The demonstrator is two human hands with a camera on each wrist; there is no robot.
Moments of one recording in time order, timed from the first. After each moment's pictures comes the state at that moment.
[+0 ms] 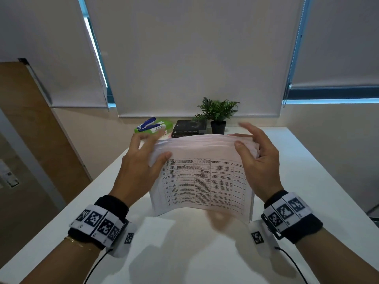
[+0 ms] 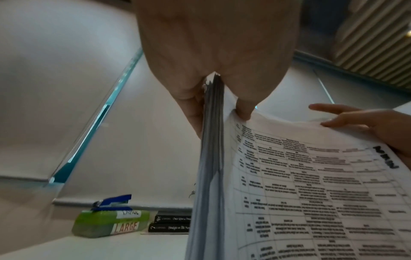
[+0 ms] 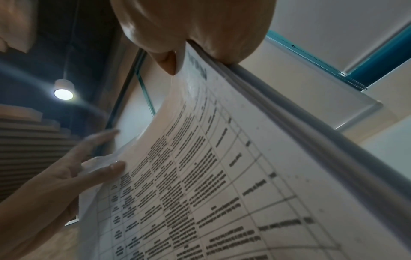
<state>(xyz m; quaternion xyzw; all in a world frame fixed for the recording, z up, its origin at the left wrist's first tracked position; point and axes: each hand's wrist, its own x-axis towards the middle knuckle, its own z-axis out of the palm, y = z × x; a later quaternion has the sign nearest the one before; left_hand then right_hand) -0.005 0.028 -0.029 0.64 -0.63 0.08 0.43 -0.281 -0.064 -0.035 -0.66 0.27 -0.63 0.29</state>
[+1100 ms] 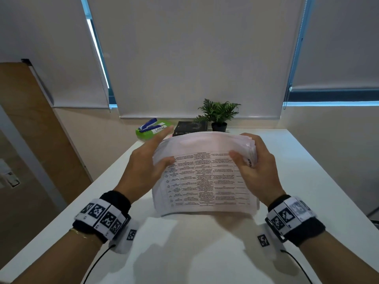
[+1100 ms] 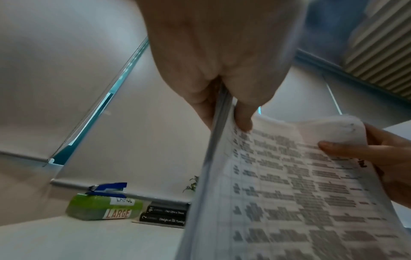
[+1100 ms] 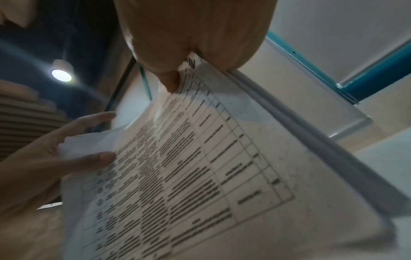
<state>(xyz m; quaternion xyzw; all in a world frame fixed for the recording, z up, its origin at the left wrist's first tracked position) -0.008 0.025 -0.023 0.61 -0.65 0.00 0.45 -0.289 -0.070 -0.047 -0.73 0.27 -0.57 0.26</state>
